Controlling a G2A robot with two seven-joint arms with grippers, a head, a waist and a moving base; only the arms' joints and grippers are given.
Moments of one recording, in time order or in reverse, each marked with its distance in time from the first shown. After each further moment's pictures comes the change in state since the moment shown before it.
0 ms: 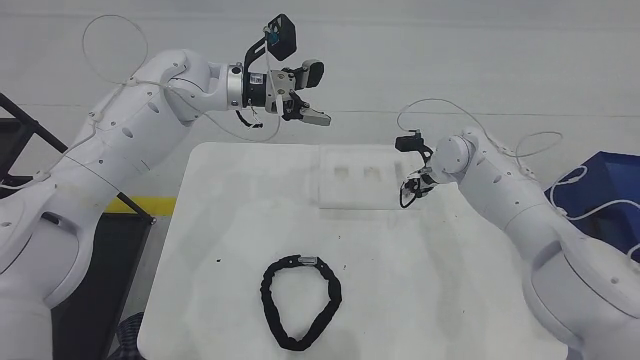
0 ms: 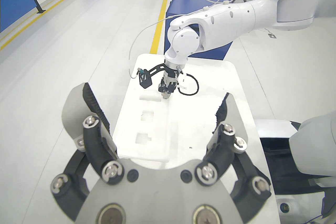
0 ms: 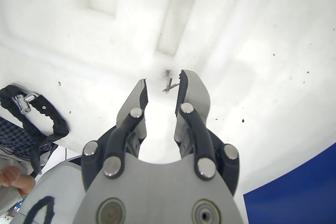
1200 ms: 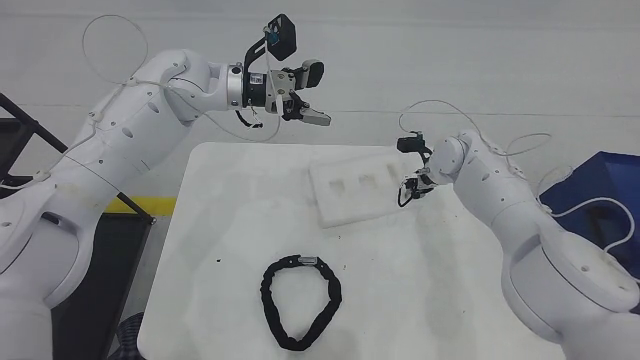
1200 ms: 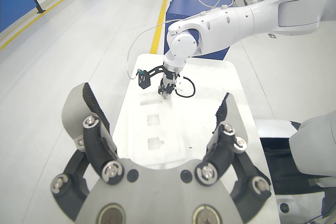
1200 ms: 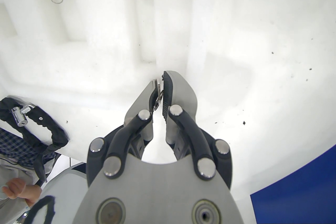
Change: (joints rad) left arm 0.000 0.000 0.000 0.000 0.000 0.000 0.000; right arm 0.023 -0.098 0.032 0.187 -0.063 -0.022 -0.030
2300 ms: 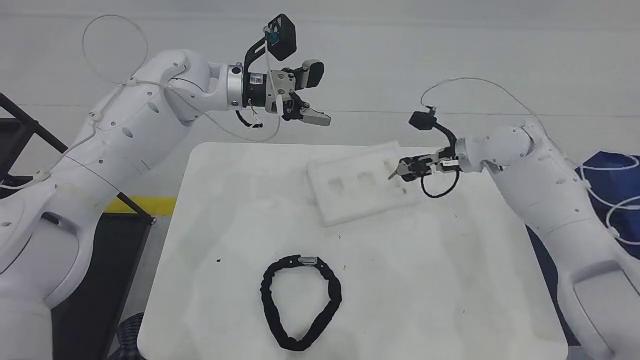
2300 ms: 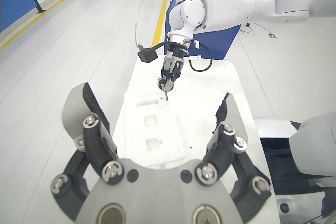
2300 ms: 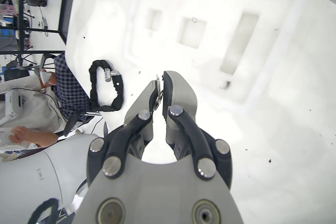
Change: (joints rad) left arm 0.000 0.000 0.000 0.000 0.000 0.000 0.000; right arm -0.163 0.292 0.395 -0.484 0.261 -0.311 0.169
